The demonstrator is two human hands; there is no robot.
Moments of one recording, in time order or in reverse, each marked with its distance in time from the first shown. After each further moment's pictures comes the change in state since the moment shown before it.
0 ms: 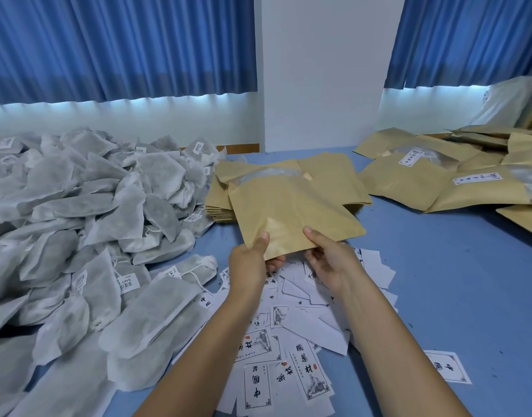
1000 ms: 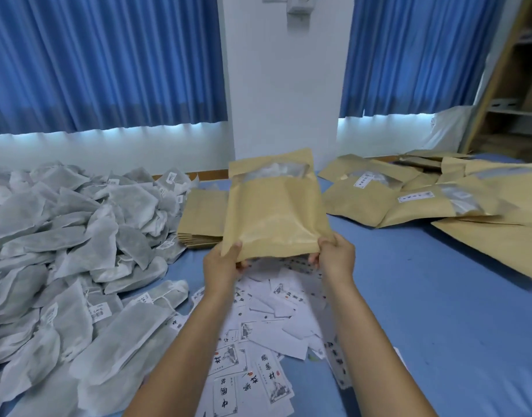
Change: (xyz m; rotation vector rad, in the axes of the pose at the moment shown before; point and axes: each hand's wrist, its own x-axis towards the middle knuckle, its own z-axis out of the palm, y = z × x) left_hand 0.008 0.021 0.015 -0.016 0.021 0.079; right_hand -0.020 -0.050 -0.026 -0.467 0.328 -0.445
